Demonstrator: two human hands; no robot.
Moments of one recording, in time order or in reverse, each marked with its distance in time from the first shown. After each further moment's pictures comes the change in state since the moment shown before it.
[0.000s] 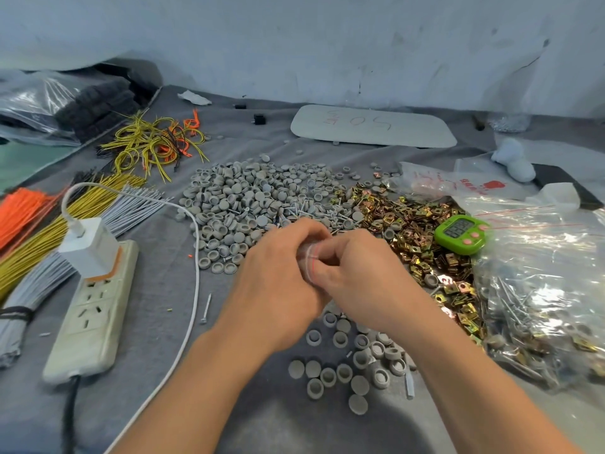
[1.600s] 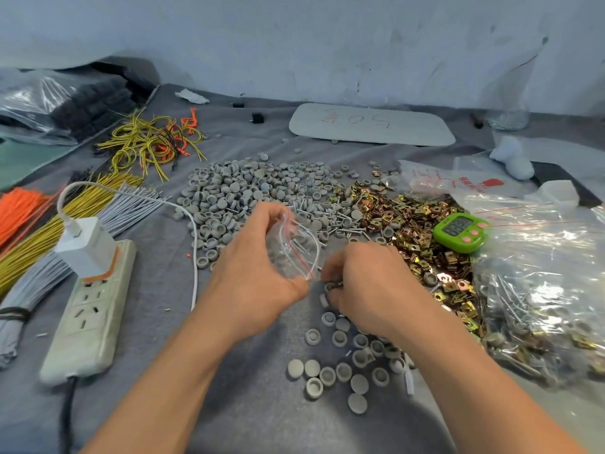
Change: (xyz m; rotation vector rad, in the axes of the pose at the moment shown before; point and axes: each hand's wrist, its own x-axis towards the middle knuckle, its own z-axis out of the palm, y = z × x) left_hand 0.003 -0.015 -0.015 -0.126 -0.020 -0.101; right_hand 0.001 0.012 0.002 -0.479 -0.039 0.092
